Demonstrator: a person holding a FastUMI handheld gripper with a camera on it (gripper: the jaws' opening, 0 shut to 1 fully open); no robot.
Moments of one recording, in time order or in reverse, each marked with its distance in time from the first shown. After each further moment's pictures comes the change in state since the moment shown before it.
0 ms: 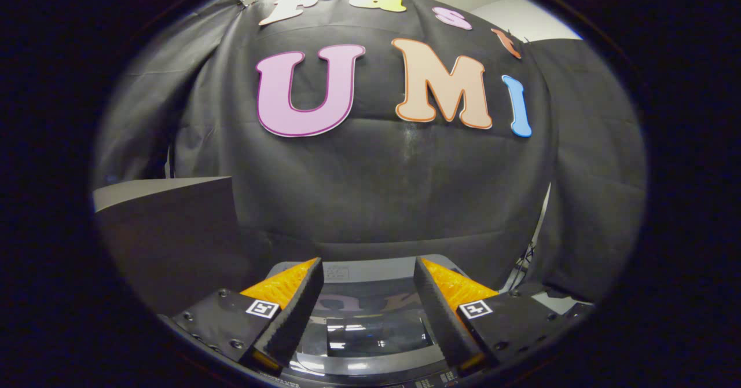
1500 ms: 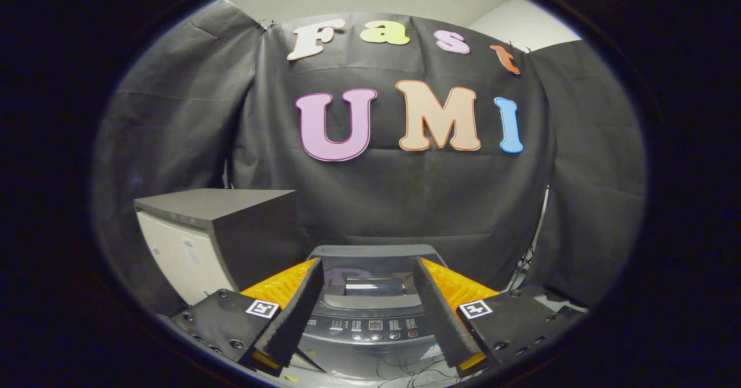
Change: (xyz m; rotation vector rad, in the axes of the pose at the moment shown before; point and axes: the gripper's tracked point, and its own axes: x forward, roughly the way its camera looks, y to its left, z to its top) arm -0.198 -0.028 0.020 -0.009 -0.057 0.146
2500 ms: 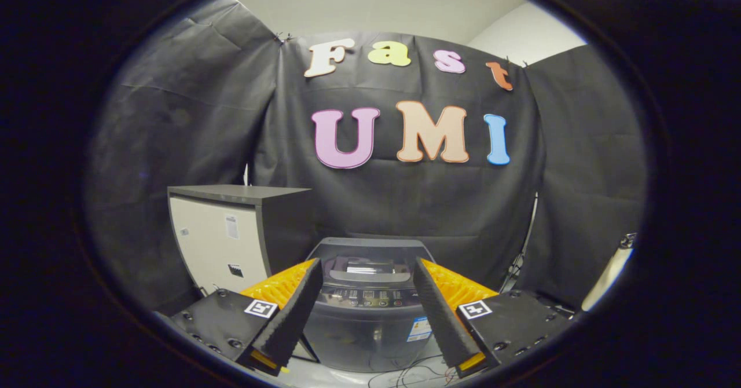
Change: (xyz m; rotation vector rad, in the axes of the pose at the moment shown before) arm -0.108 -0.015 -0.014 -0.036 -0.070 0.013
